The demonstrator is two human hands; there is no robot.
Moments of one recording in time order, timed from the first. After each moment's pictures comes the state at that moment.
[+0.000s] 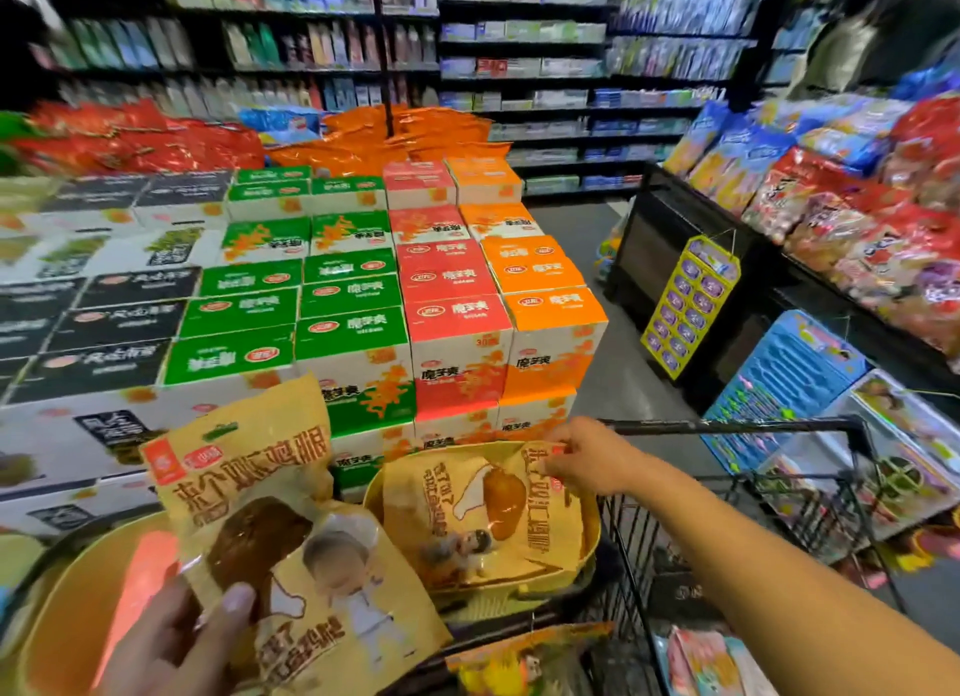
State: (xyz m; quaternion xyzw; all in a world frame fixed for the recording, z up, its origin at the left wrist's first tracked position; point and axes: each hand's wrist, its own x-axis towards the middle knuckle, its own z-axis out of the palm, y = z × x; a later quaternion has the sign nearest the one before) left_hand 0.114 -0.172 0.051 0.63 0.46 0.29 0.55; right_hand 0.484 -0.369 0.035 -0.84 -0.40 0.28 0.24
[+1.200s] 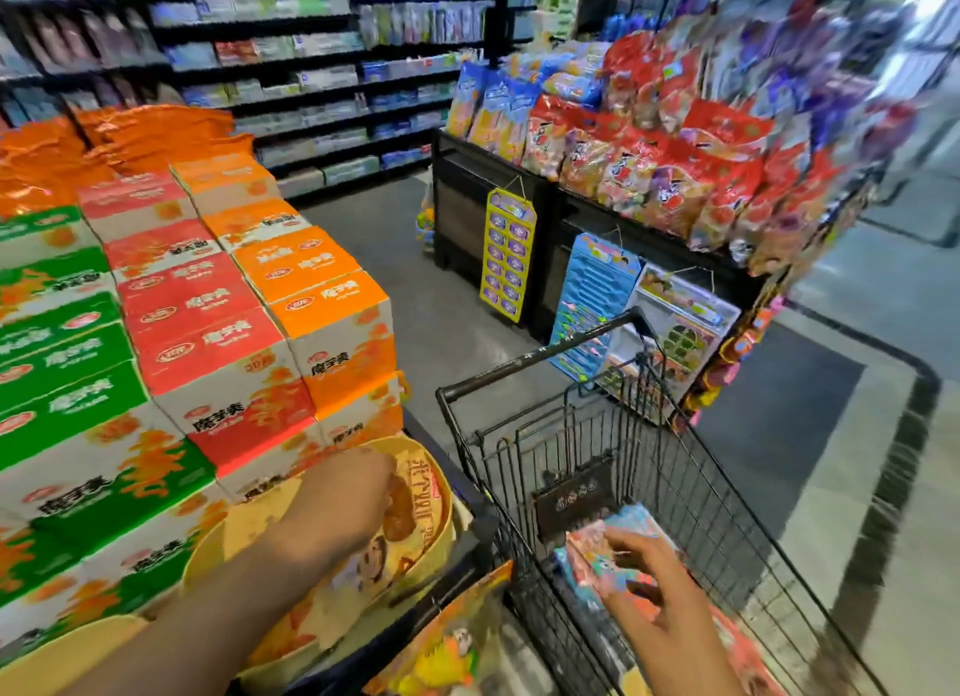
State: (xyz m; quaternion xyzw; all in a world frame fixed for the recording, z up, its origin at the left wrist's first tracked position) left_hand 0.392 -0.249 0.015 0.99 -0.04 -0.09 -0.03; right_hand 0.292 -0.593 -0.033 -0.83 0.07 0.01 0.55
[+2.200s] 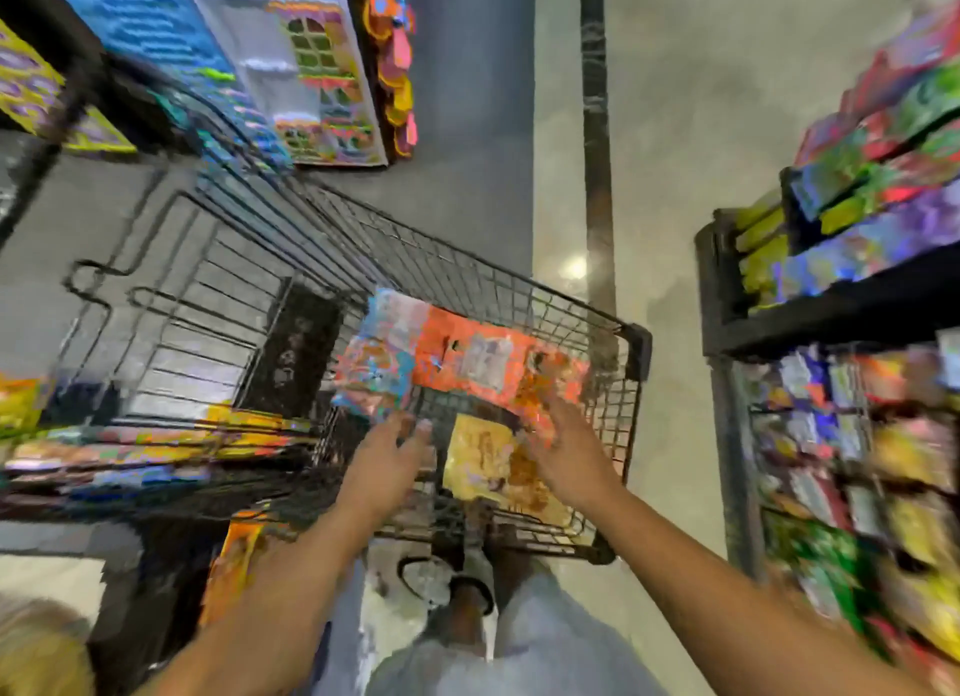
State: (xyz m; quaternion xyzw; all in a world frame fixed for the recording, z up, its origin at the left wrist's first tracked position) left_hand 0.390 -0.626 -0.270 0.86 -0.12 -0.41 0.28; right_hand 0.225 -0.827 -0.253 -0.79 0.39 0.14 0.45
